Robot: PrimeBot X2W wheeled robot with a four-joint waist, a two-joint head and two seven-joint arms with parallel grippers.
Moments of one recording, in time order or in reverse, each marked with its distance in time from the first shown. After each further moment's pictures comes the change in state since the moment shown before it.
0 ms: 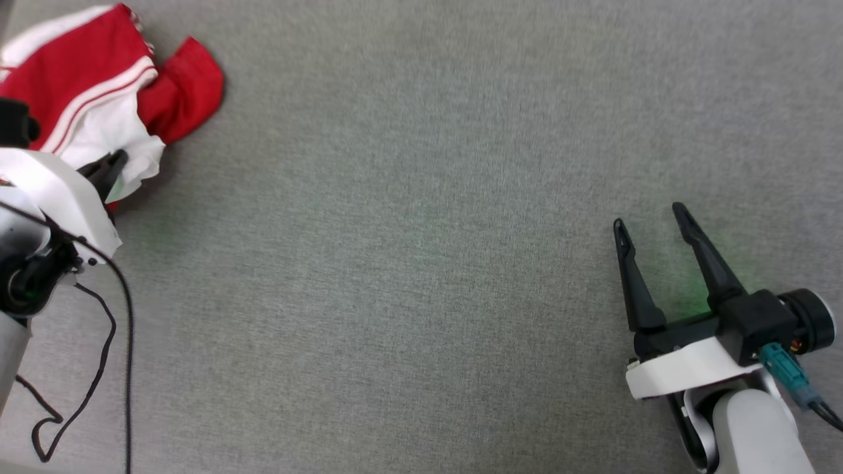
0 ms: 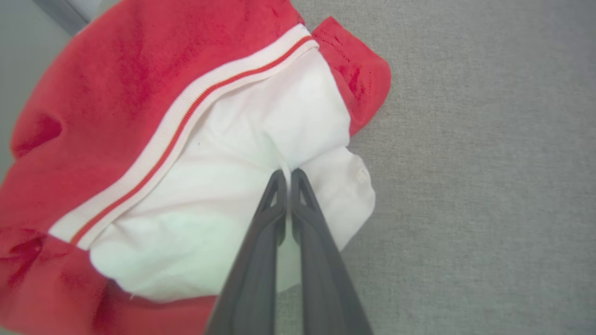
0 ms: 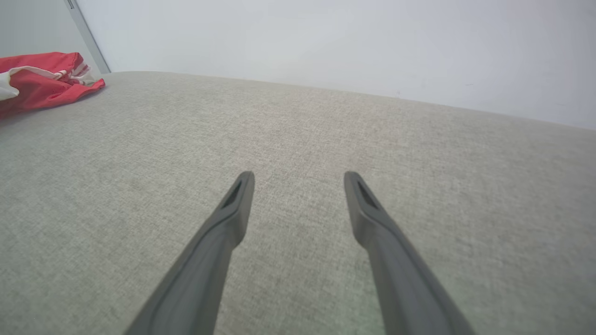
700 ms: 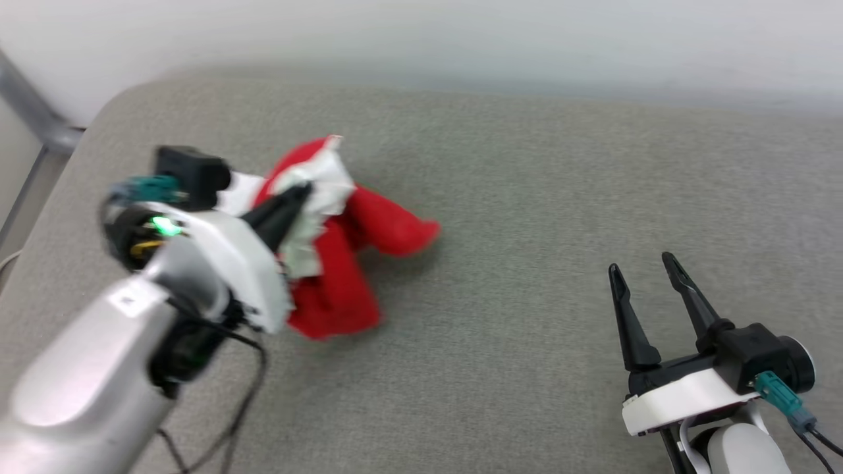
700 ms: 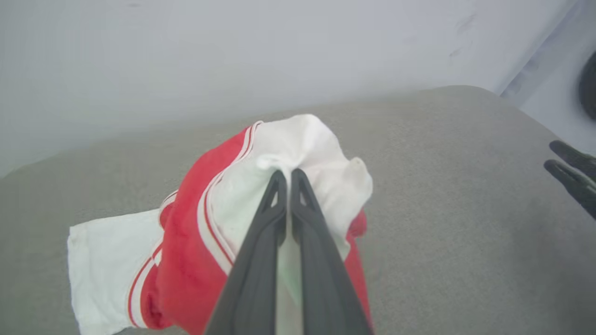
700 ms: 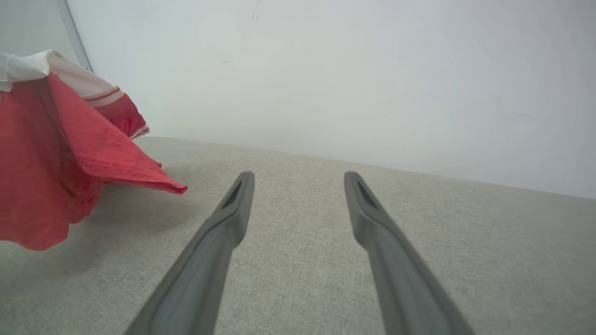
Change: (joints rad) left arm 0.149 -0.064 -0.147 -0.485 0.039 0.133 -0.093; right arm 0.076 -0.001 0.006 0.065 0.103 0.000 -0.002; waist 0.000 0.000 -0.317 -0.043
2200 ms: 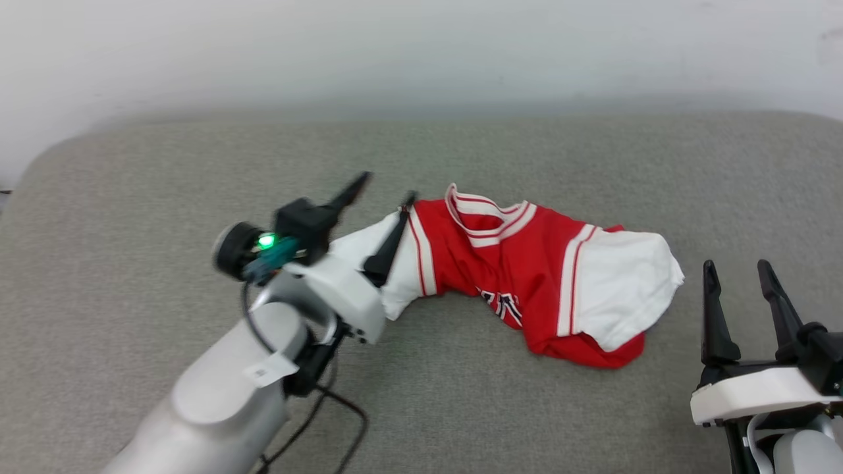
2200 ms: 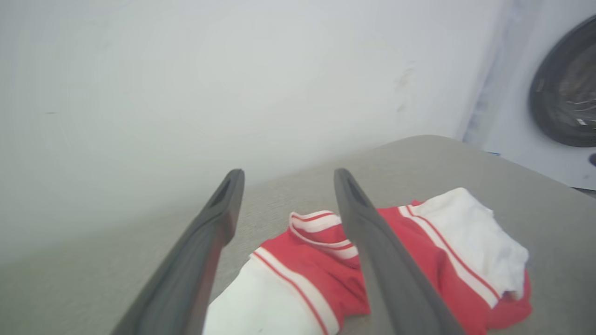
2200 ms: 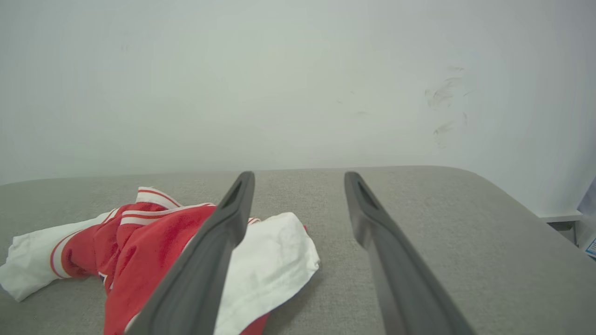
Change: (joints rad) left arm -0.065 -0.343 -0.152 0.365 0.242 0.054 -0.439; right arm 0.003 -0.001 -0.213 0.026 0.030 0.000 0.000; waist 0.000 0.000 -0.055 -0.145
